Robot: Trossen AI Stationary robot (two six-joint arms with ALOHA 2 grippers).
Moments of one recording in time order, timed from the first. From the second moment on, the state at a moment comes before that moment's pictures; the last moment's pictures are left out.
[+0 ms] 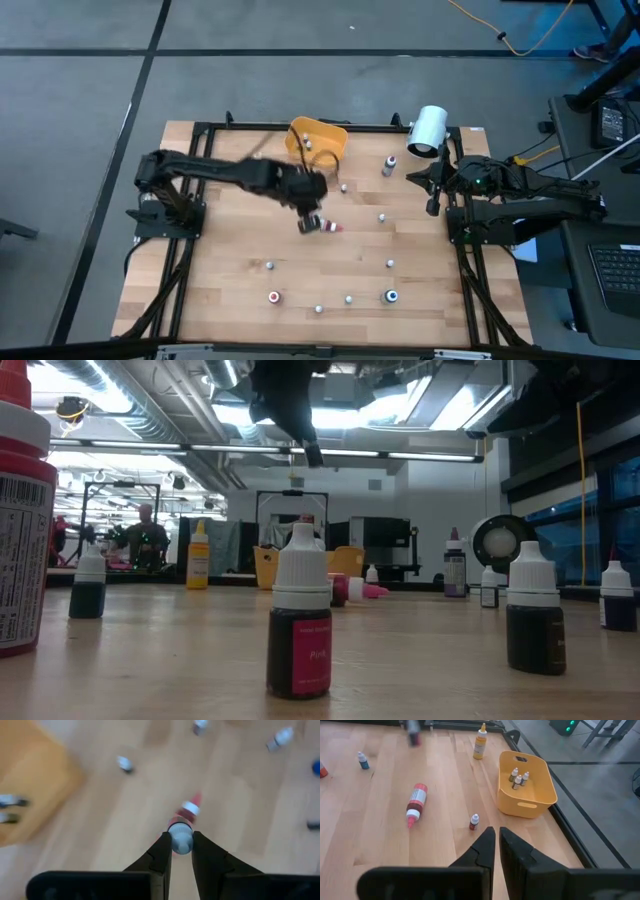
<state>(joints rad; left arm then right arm) -0.01 1.68 1.58 -0.93 -0.17 -0.35 -0.08 0.57 0.70 -0.61 0.23 -0.08</state>
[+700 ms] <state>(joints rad) 0.56 1.61 1.58 -0.98 0.03 0.12 -0.08 0.57 0.70 -0.58 0.23 -0.05</state>
